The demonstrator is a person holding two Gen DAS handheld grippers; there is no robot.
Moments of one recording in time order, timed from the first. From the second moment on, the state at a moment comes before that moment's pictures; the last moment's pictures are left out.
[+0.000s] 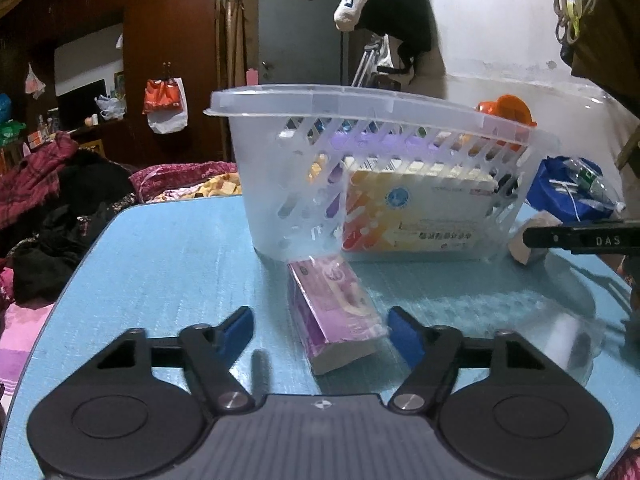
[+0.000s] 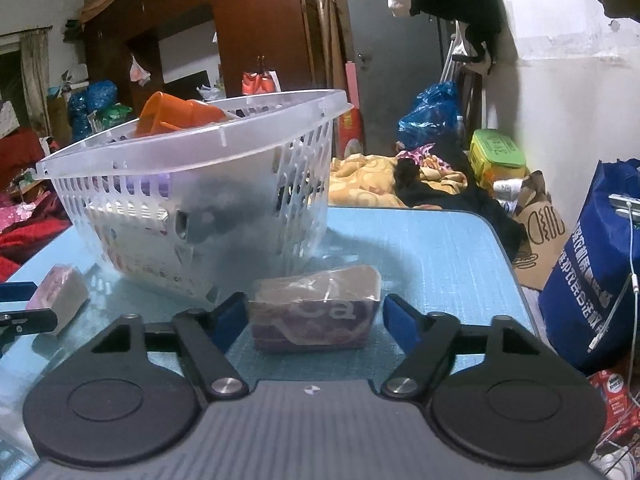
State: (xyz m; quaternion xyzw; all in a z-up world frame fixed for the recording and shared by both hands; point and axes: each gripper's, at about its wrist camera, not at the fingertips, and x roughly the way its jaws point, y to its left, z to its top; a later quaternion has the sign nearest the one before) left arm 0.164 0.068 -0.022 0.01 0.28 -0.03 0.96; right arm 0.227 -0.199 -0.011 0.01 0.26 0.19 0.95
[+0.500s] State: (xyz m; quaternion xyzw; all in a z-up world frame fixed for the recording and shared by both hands) left arm 0.158 0.069 -0.023 0.00 0.25 -0.06 0.97; right arm 0.220 -0.200 -0.008 0.01 0.25 0.19 0.95
